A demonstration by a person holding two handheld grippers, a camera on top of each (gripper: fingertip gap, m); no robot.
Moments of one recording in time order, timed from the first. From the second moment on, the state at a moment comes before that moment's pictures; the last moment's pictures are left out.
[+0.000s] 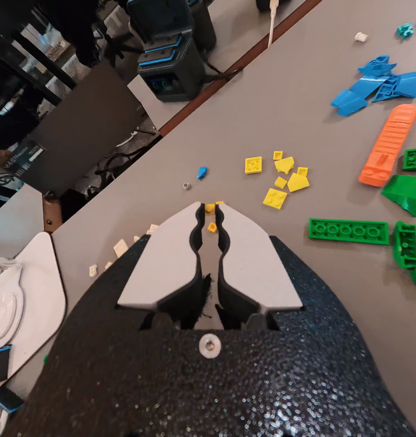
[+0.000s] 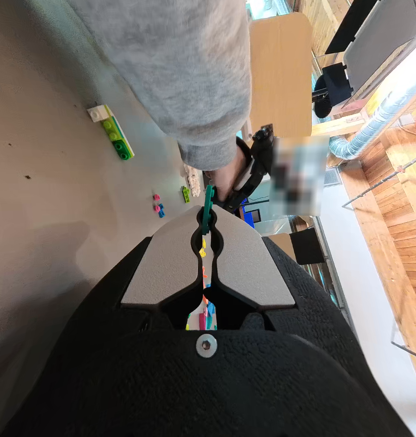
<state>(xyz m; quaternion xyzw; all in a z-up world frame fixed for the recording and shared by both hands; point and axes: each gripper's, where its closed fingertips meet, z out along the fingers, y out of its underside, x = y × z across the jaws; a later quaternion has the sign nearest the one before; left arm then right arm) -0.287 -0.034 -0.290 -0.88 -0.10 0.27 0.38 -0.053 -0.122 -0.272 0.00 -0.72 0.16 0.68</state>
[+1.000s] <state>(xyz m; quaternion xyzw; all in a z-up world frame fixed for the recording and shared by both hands) -0.283 -0.040 -0.312 -0.90 -0.05 0.27 0.34 -0.075 -0.117 -0.278 -0.03 -0.73 0.14 0.67</state>
